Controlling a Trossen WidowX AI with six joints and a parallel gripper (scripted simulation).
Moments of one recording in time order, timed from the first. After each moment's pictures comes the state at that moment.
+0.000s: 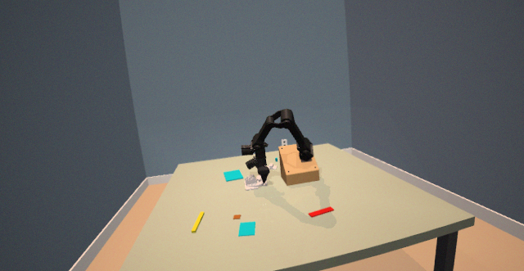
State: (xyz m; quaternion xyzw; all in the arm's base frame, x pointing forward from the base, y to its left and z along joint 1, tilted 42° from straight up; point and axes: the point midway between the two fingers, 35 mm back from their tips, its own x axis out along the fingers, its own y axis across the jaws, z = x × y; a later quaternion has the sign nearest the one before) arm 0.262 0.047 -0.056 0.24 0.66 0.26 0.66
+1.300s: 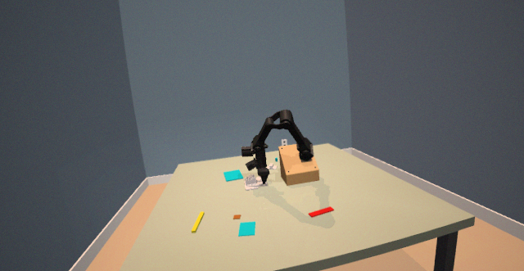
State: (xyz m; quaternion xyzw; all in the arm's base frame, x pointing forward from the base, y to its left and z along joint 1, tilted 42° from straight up) arm 0.262 0.052 -0.062 0.25 0.66 0.25 0.66
